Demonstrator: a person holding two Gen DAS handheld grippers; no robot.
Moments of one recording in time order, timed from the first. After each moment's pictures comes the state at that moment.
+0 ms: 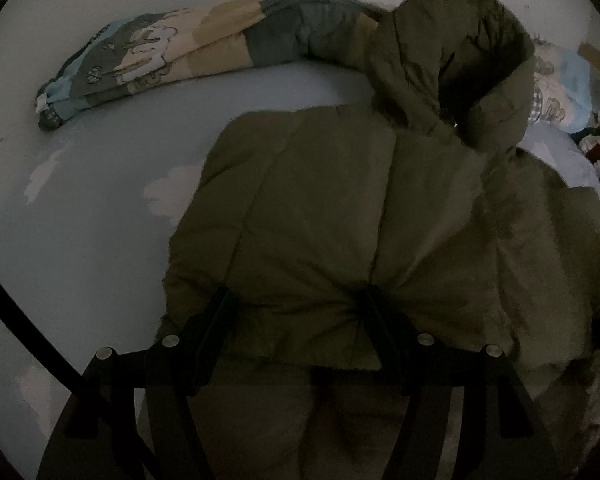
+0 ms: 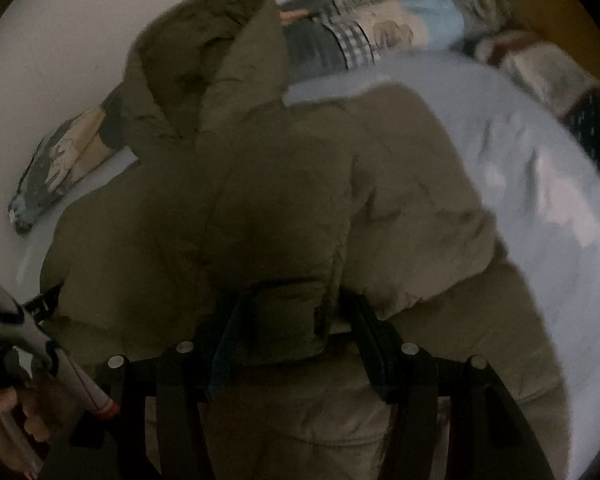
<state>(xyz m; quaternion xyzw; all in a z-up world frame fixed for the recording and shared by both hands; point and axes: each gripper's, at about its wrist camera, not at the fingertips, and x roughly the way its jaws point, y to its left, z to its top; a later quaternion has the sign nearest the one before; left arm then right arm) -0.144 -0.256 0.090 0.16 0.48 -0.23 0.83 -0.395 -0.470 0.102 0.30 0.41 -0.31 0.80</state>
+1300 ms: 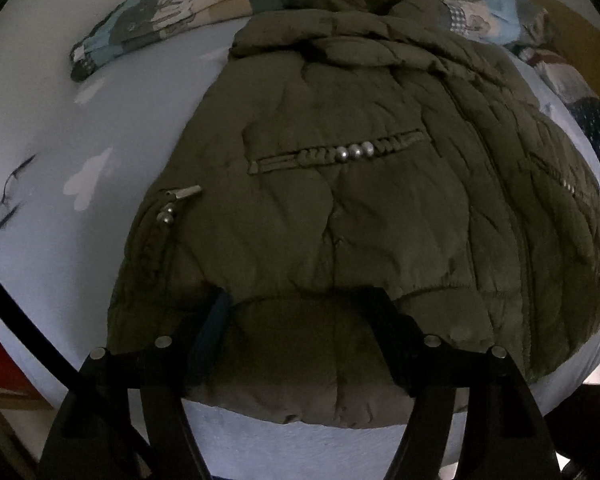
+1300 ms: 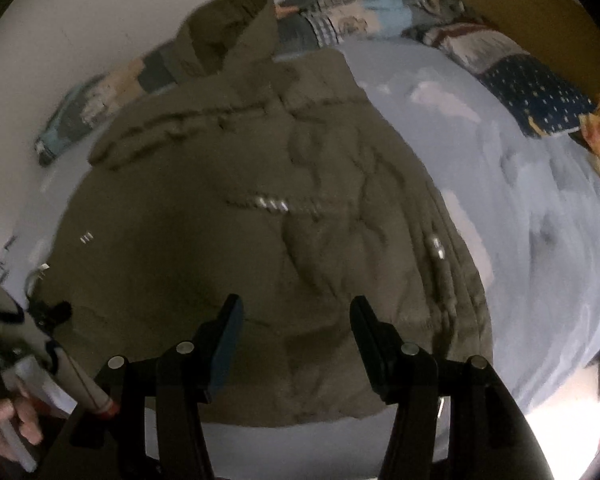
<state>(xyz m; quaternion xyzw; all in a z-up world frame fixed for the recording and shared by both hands) -0.392 -0.096 0.089 0.21 0.50 -0.25 0.80 -0.613 -0.302 0.144 0.26 0.45 -0.31 0.79</state>
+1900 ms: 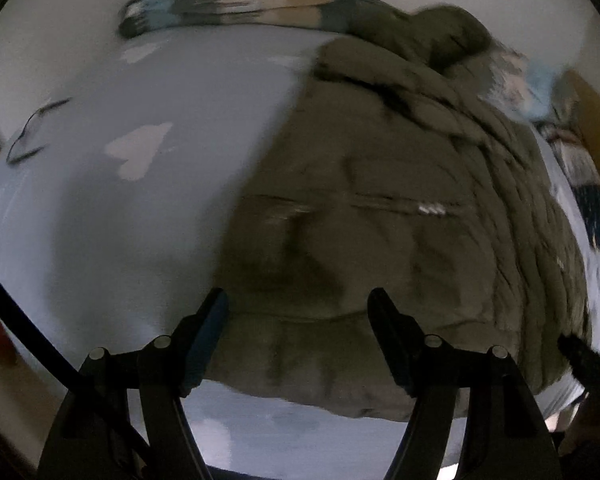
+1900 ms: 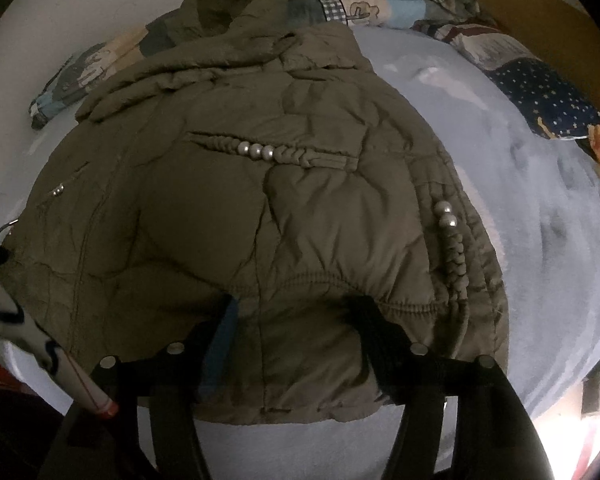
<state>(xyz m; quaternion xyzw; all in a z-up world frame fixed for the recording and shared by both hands) -0.349 -0.011 0.116 0.07 0.52 -0.21 0.82 -0.615 -0.299 0.105 0.22 0.48 -0.30 0.80</state>
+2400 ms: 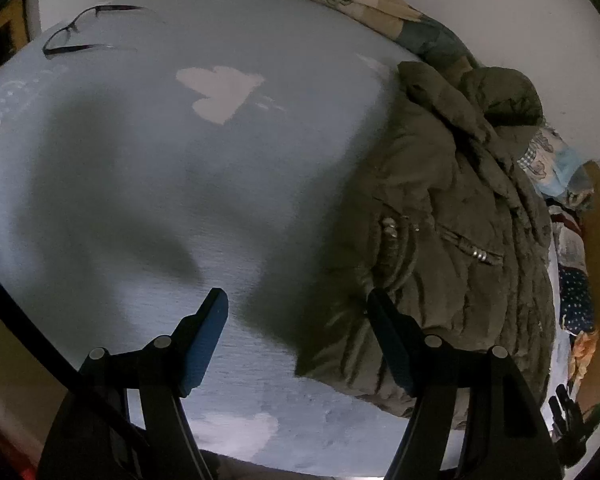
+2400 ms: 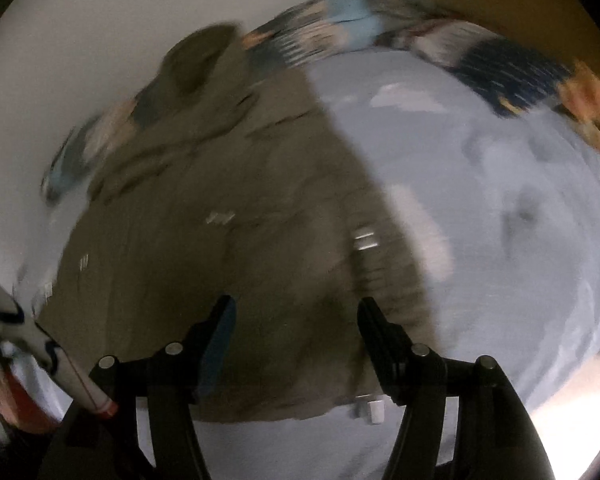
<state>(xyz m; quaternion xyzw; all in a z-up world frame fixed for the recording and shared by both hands) -0.319 0.066 0.099 -0.06 0.57 -0.18 0.80 -0.679 -0.338 0.137 0.31 0.37 -0.33 0.81</state>
